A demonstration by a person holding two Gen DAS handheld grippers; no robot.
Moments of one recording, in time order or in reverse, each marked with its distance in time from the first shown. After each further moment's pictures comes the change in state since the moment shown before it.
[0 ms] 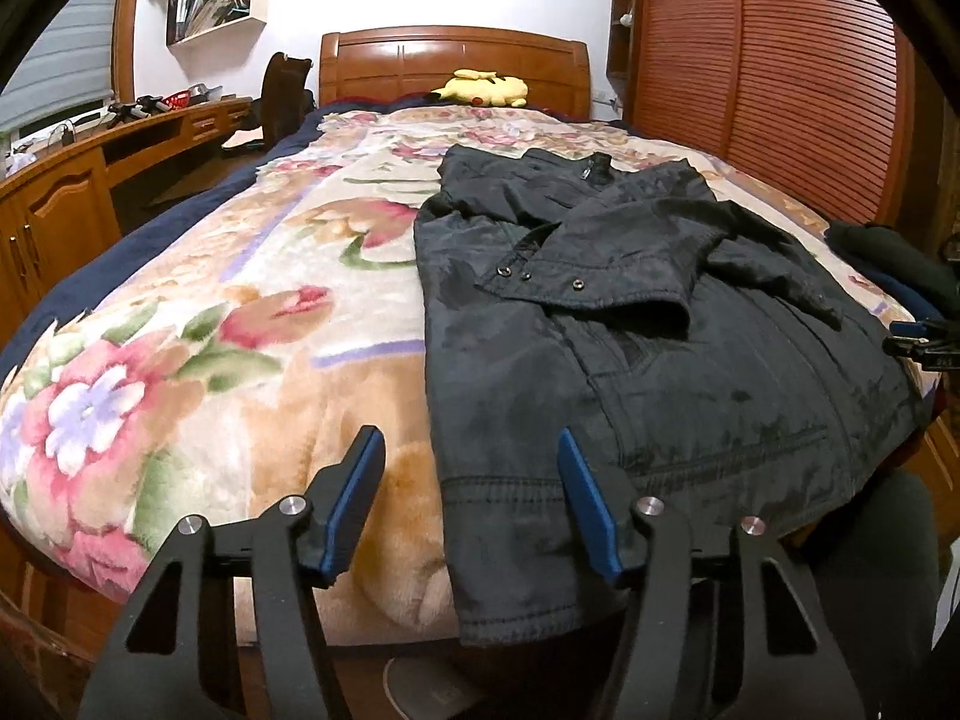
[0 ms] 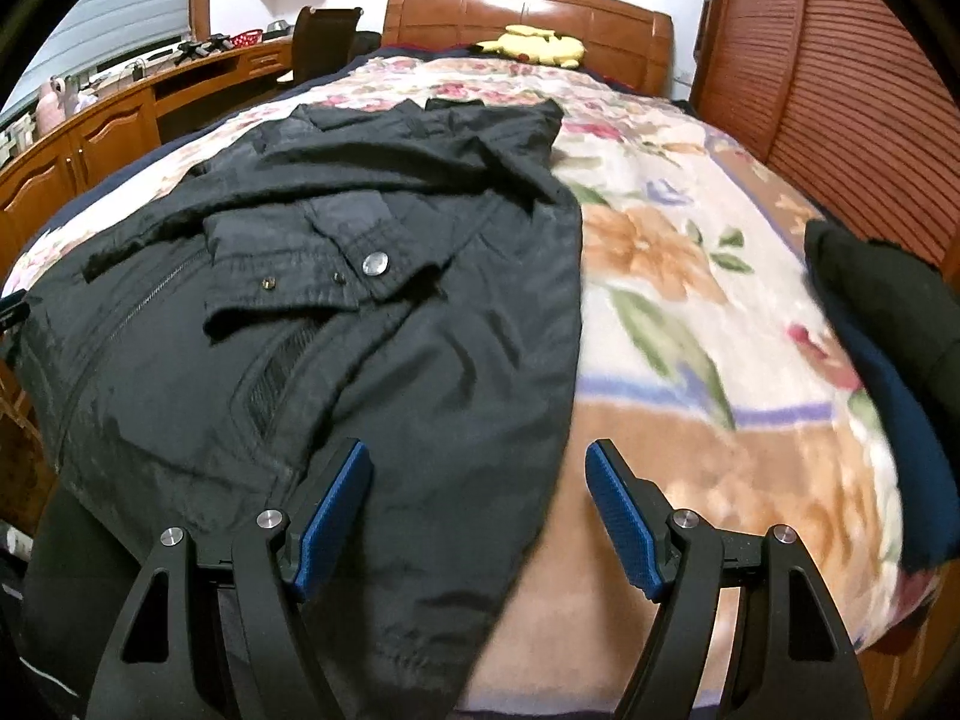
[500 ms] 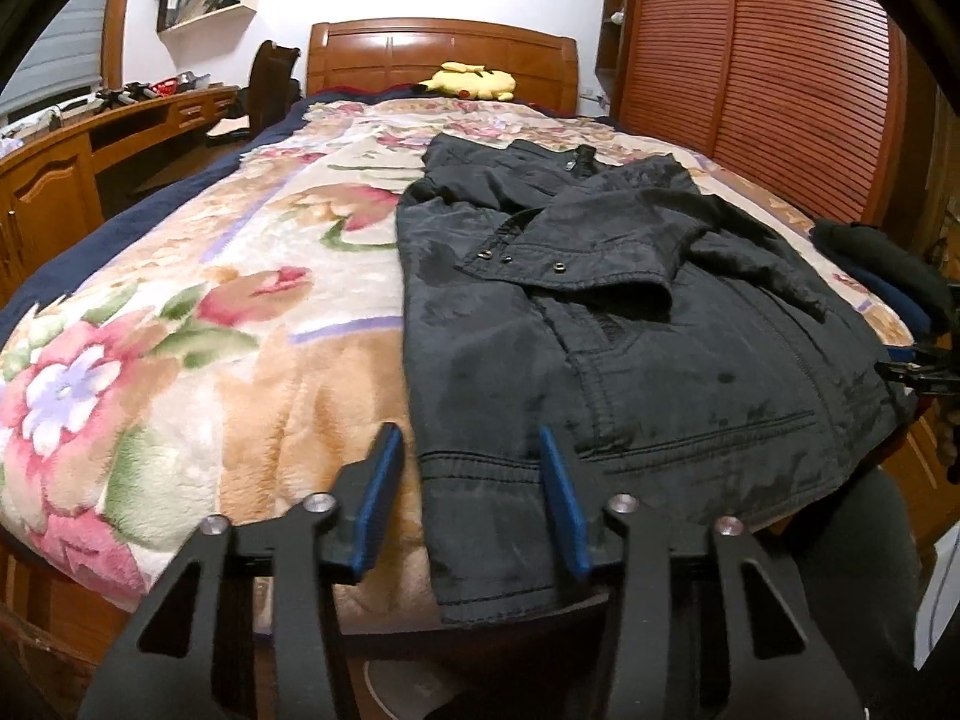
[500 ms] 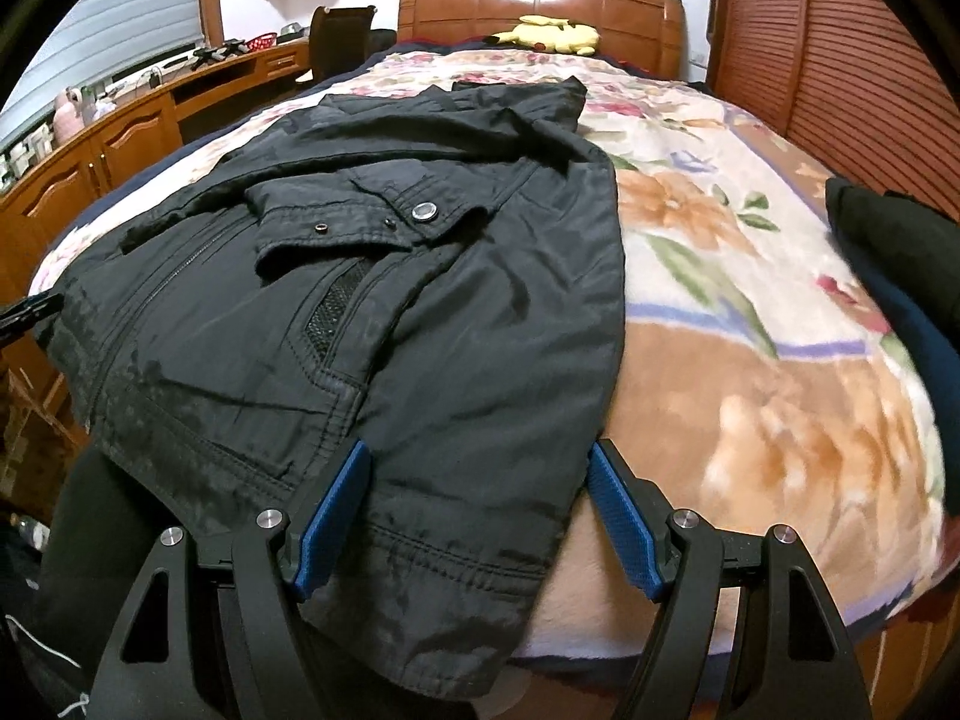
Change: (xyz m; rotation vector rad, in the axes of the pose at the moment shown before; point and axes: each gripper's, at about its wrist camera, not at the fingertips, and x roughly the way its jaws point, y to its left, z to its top) left arm 0.003 -0.002 -0.008 -0.012 0.015 -0.065; right arm -0.007 0.003 -0.027 0.039 -0.004 0.077
